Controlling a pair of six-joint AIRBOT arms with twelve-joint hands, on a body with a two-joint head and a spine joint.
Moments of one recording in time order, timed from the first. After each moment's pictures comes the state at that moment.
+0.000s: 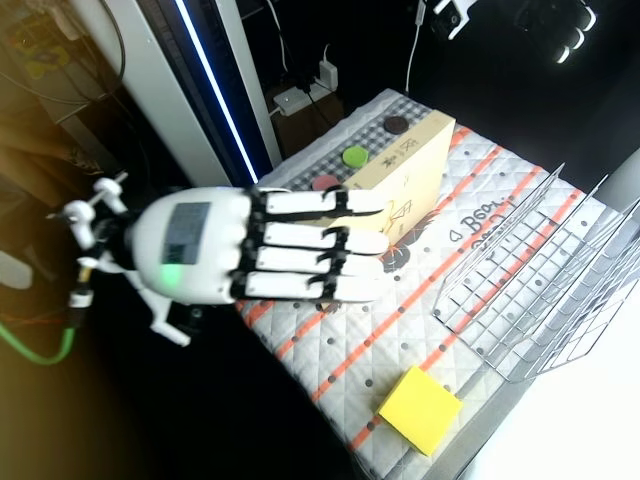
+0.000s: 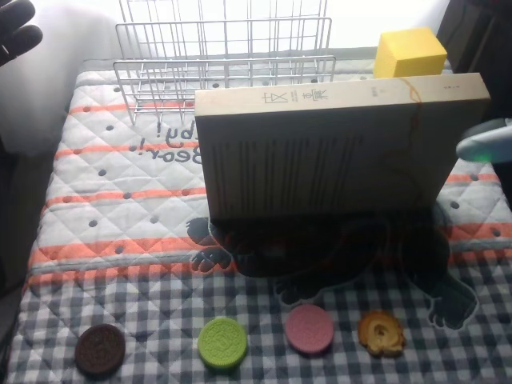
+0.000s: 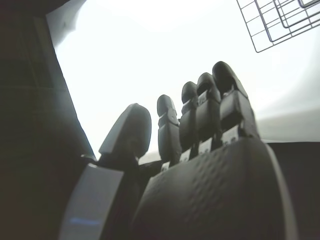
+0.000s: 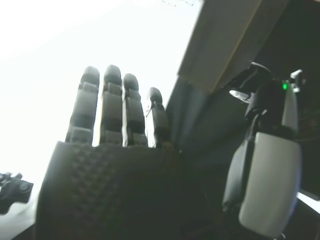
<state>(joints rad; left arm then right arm) 1.14 -0.70 1.03 -0.17 -1.19 0.01 -0.69 -0.82 1.17 -0.12 1.01 -0.54</state>
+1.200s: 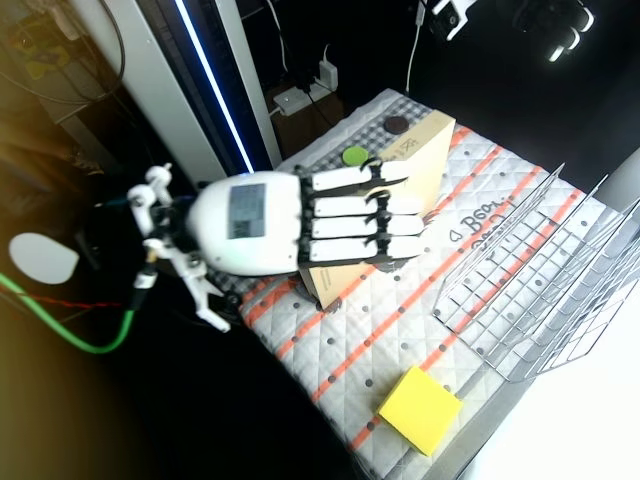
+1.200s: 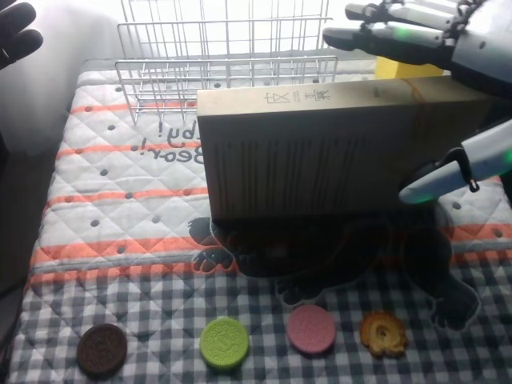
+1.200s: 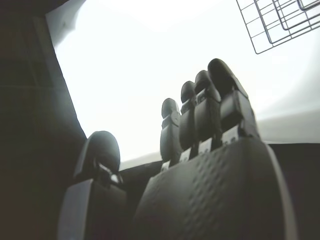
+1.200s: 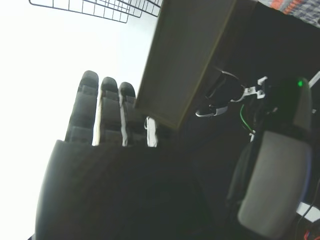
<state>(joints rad) 1.15 -0.70 1.03 -0.18 -1.19 0.01 -0.49 -0.94 1.25 -0.49 0.80 -0.41</state>
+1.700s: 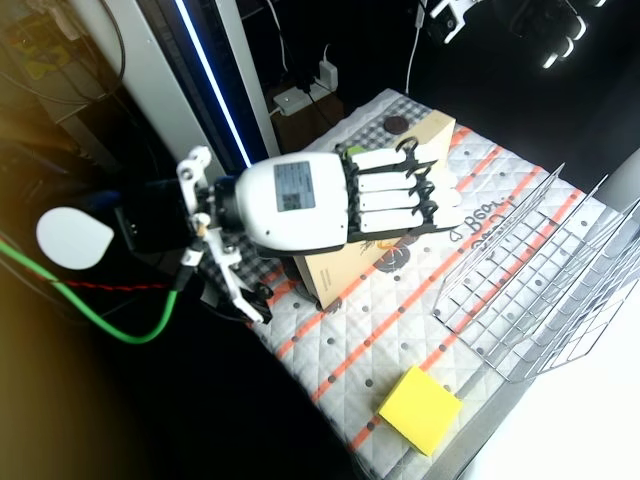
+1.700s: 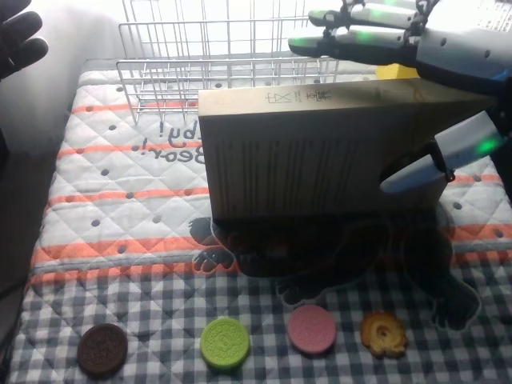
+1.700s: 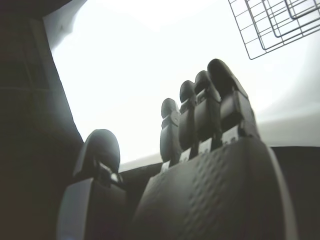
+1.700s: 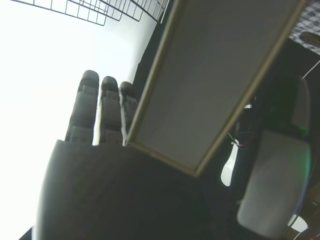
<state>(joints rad) 1.15 -0.71 1.03 -0.17 -1.18 0.01 -0.39 -0.98 1.27 -0.67 0.70 -0.35</state>
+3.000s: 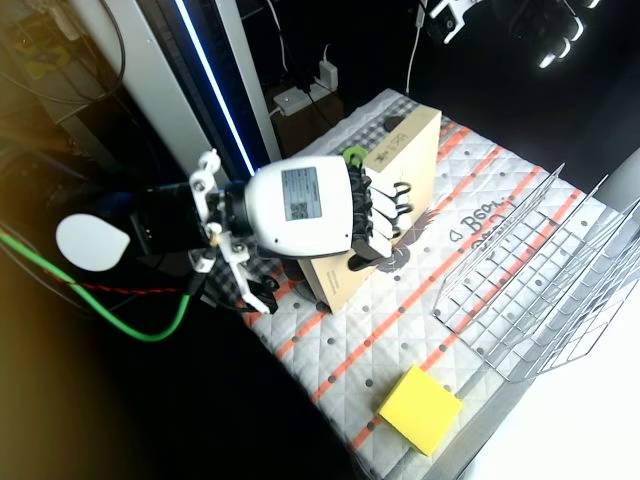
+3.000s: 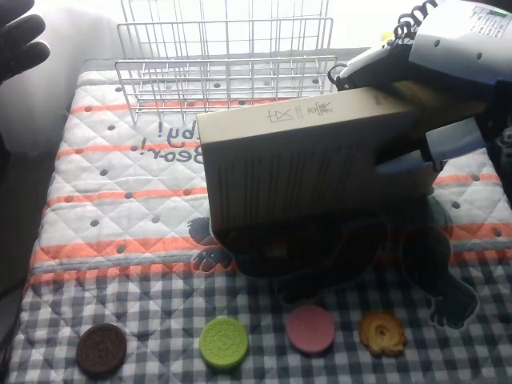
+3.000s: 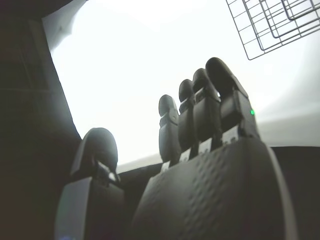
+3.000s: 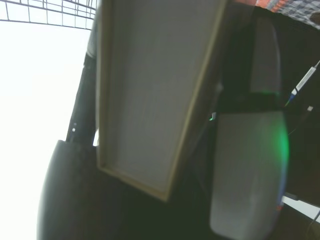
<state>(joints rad) 1.15 -0.71 1.03 -0.17 -1.18 0.01 -0.44 -1.02 1.28 -0.55 0.72 -0.31</state>
